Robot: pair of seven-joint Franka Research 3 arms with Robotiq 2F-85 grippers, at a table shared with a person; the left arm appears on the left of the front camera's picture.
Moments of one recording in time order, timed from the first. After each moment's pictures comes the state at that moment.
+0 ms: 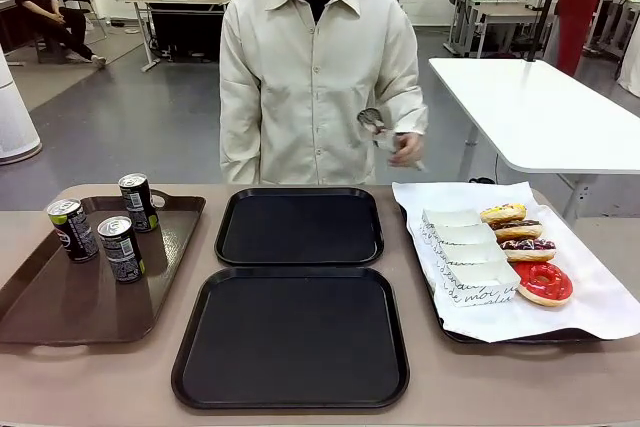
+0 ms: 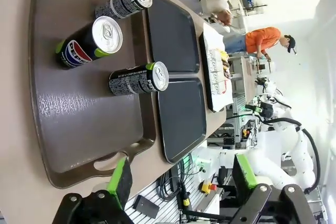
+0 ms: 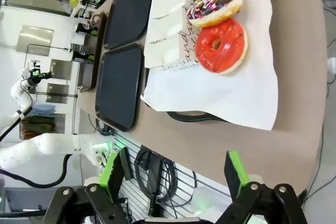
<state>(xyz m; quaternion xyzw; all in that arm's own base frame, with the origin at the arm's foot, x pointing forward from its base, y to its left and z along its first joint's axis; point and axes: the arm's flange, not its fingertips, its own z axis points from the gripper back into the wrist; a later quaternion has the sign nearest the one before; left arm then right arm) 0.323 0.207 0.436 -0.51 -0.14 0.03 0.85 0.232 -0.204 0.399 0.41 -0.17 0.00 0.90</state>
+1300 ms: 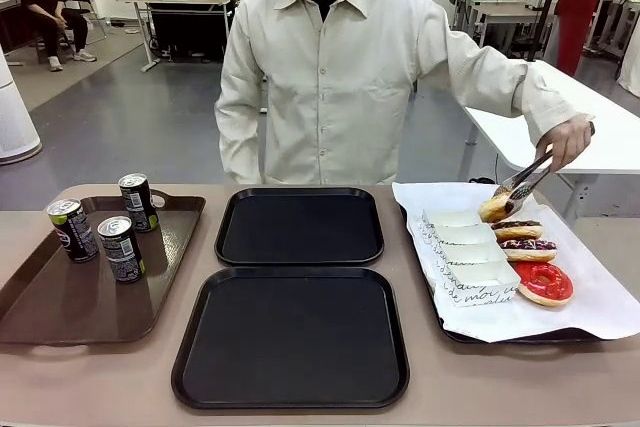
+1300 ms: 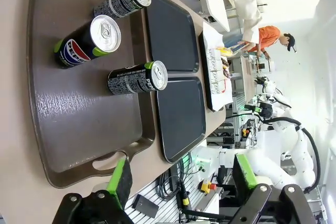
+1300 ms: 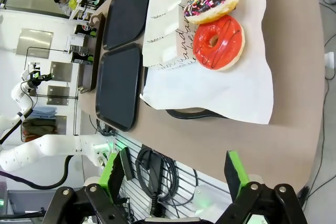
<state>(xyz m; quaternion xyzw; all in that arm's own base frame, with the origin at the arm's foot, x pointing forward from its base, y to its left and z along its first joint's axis) 0.323 0.206 0.436 -0.51 -0.14 0.03 0.85 0.229 -0.205 0.398 0.41 -0.17 -0.01 0.90</state>
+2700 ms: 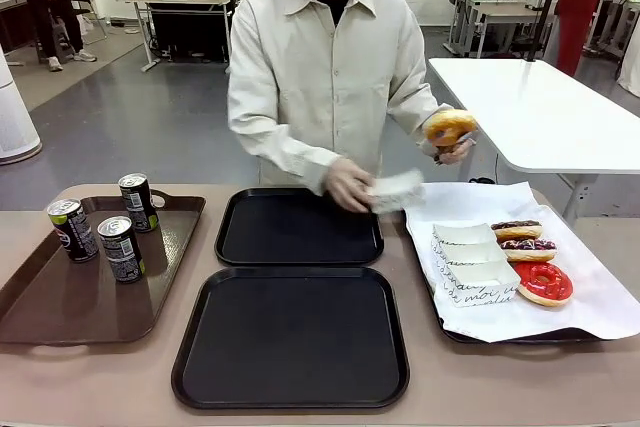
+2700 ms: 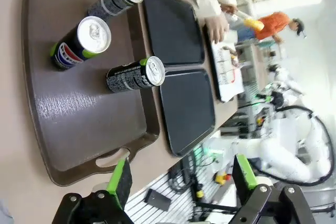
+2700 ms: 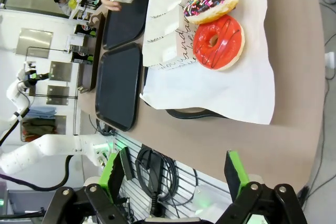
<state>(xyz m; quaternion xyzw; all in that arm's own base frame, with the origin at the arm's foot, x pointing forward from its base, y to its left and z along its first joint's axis) 0.325 0.184 0.469 -0.47 -0.14 -0.02 0.87 0.229 -0.205 0.399 0.41 -0.17 -0.01 0.90</state>
